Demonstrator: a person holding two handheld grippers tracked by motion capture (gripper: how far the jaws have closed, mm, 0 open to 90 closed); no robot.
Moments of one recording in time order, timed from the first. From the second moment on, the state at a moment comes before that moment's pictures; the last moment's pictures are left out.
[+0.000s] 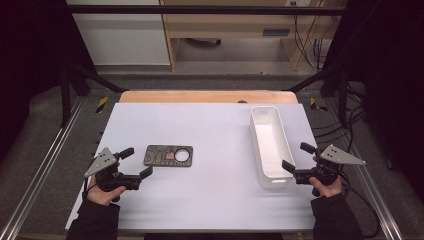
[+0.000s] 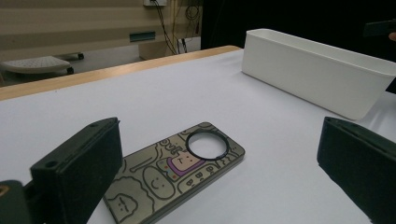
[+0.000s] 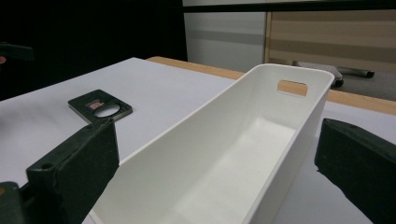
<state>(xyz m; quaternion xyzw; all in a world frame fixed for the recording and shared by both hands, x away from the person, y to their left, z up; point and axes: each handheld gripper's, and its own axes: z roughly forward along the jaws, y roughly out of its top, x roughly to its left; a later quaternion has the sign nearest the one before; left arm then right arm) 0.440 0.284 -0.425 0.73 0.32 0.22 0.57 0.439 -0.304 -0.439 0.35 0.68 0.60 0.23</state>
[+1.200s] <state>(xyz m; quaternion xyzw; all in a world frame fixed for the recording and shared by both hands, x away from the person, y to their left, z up) 0.458 0.260 -0.403 0.76 0.34 0.19 0.52 0.438 -0.301 -0.436 0.35 0.69 0.59 0.23</state>
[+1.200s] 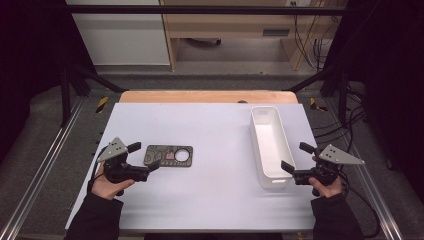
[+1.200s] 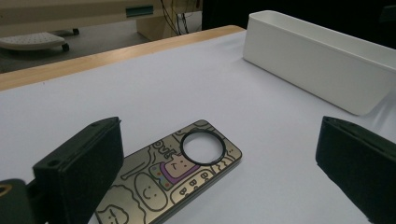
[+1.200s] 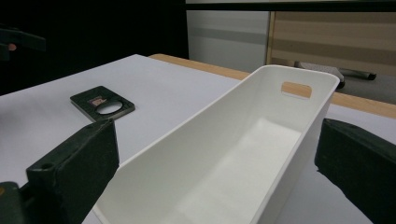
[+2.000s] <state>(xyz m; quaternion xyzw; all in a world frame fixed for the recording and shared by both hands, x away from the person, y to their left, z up) 0.501 0.254 -0.414 0.77 0.39 0.24 0.44 0.438 -0.300 -0.436 0.34 0.69 0.59 0.23</state>
